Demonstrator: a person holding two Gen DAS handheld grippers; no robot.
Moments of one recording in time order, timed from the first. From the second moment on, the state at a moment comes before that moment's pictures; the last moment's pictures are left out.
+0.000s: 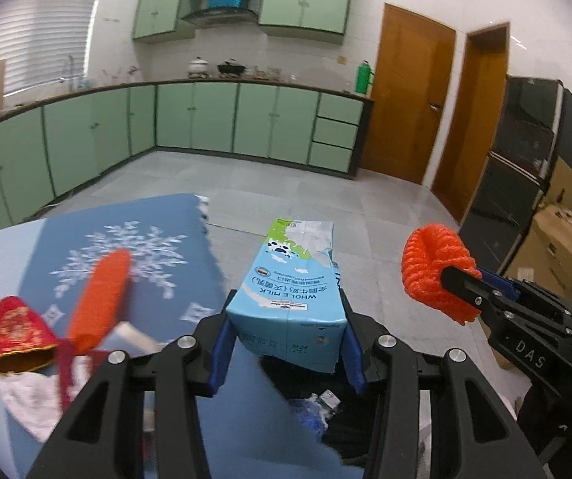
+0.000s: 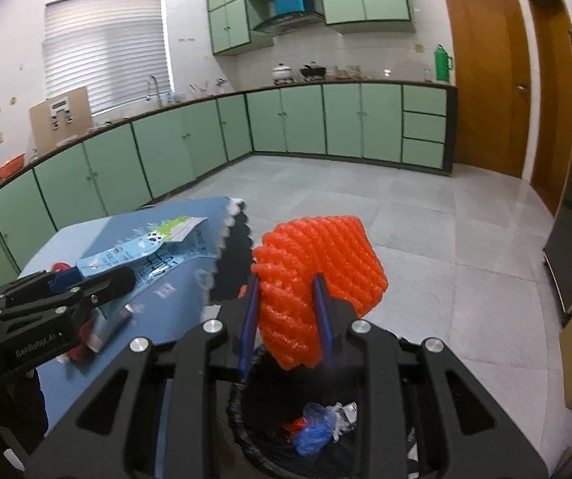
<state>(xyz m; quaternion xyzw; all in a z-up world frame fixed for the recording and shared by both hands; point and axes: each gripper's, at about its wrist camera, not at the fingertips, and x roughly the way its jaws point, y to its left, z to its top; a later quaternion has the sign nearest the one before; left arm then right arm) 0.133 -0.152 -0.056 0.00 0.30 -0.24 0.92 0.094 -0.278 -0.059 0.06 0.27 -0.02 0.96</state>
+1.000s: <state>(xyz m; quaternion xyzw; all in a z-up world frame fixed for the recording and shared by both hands) 0.170 -0.208 -0.100 0.02 0.36 -0.27 0.89 0.108 -0.345 -0.127 0.10 0.32 -0.10 0.94</state>
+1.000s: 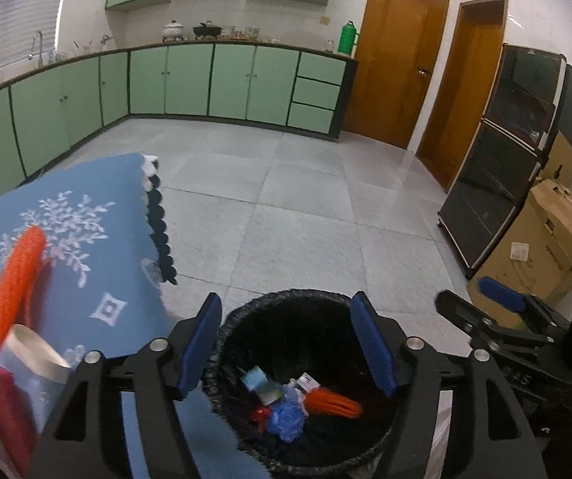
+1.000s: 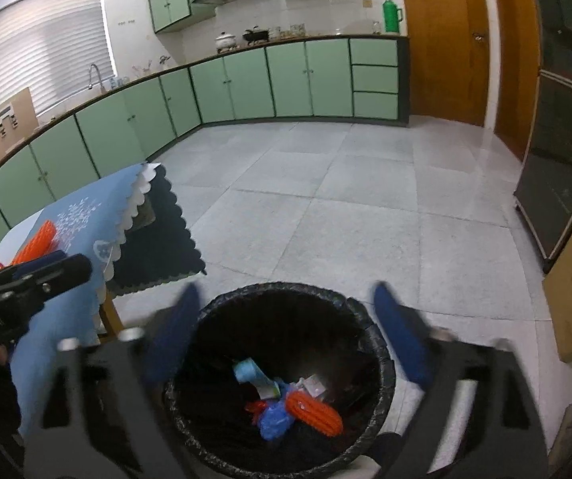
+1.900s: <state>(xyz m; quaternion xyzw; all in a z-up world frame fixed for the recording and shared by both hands) 0.142 0.070 -0.050 -0.02 0.28 0.02 0.96 0.163 -0.143 -0.052 0.06 0.27 0.05 0.96</state>
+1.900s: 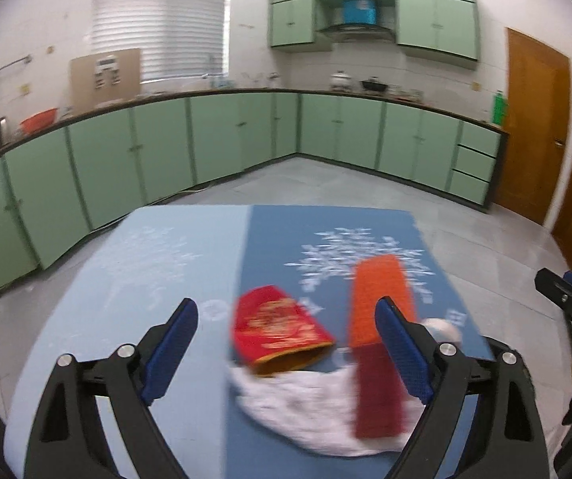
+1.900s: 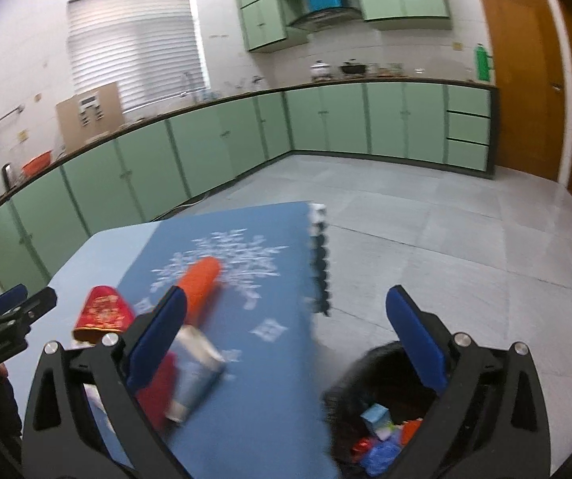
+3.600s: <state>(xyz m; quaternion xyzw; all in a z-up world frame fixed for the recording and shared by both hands) 0.190 0.122 -0.107 -0.05 0.37 0.02 0.93 0.242 -0.022 -0.102 0.00 0.35 0.12 0.93</state>
